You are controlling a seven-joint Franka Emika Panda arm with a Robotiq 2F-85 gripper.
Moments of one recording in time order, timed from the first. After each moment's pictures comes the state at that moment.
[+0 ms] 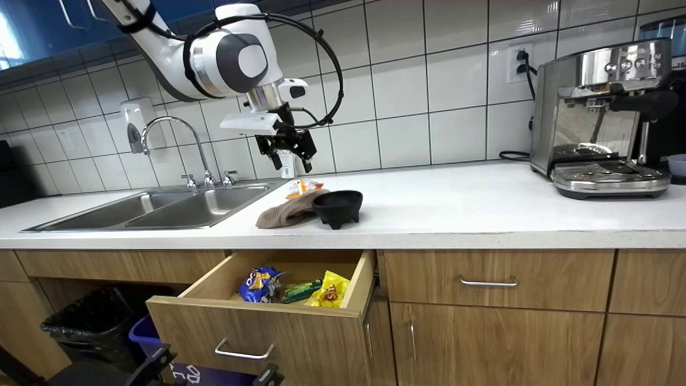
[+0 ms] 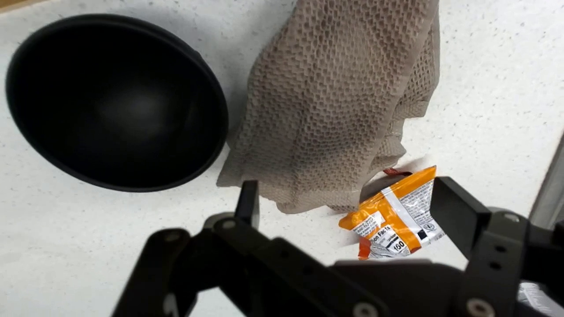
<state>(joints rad) 0.02 0.09 -0.01 -2.31 0.10 2.76 0.05</state>
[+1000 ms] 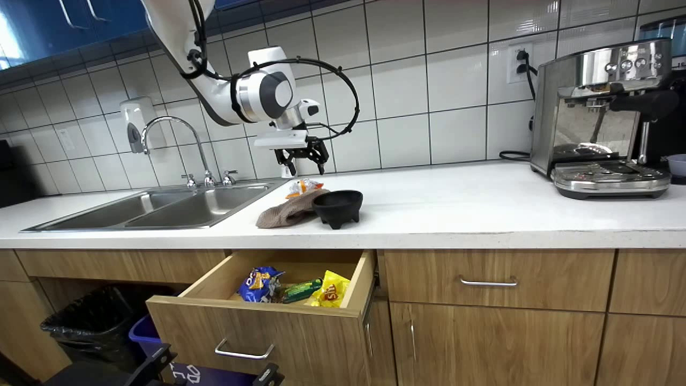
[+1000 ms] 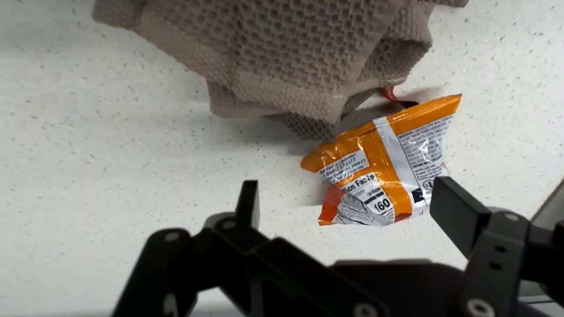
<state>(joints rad) 0.03 0.48 0.02 -1.88 0.03 2.76 -0.07</state>
